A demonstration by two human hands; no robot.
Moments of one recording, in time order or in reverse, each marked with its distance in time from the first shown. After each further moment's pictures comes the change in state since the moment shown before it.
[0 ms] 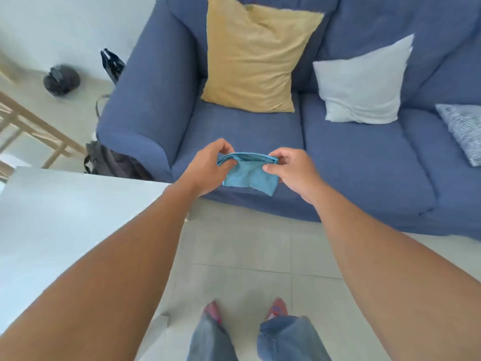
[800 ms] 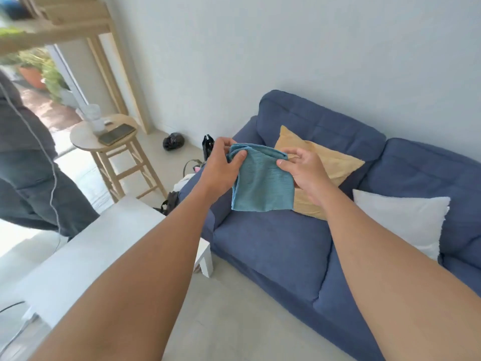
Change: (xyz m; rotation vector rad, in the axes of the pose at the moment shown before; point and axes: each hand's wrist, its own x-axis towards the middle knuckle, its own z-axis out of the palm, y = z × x) left_hand -0.021 0.235 -0.191 -0.397 0.642 -0.053; right_hand -0.007 -0.304 -0.110 0.136 -0.236 -0.346
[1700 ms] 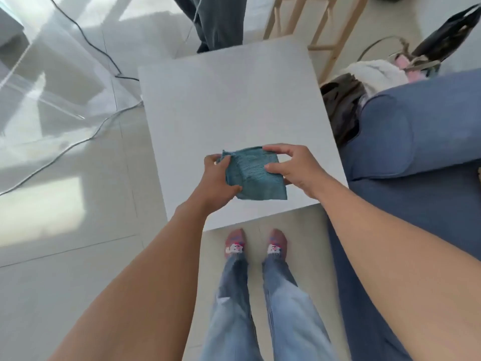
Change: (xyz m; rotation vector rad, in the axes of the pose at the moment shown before) left_hand -0.180 -0.435 -0.231 0.110 0.376 -0.840; right_hand 0.035 0.257 0.501 -0.389 -1.061 0.254
